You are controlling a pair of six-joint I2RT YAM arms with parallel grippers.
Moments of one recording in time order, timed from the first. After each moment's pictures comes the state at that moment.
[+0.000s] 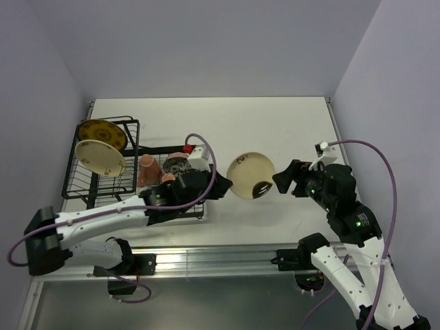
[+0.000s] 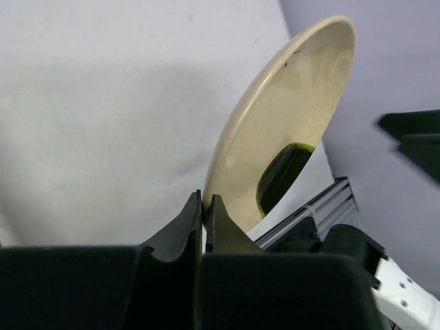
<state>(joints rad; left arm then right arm) -1.14 1.26 0.87 -0.02 -0.35 -0.91 0.33 0.54 0.89 -0.78 -0.02 0.47</state>
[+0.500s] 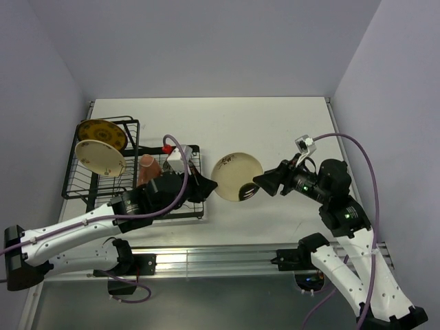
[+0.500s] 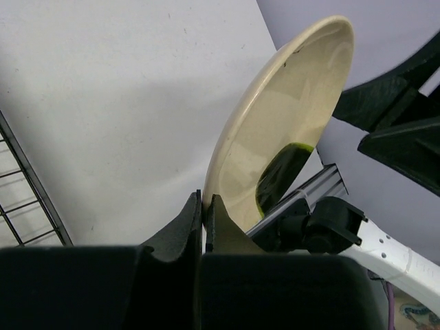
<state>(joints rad) -1.14 0.98 0.86 -0.21 -0.36 -0.83 0.33 0.57 0.77 -0.46 -0.51 0.47</state>
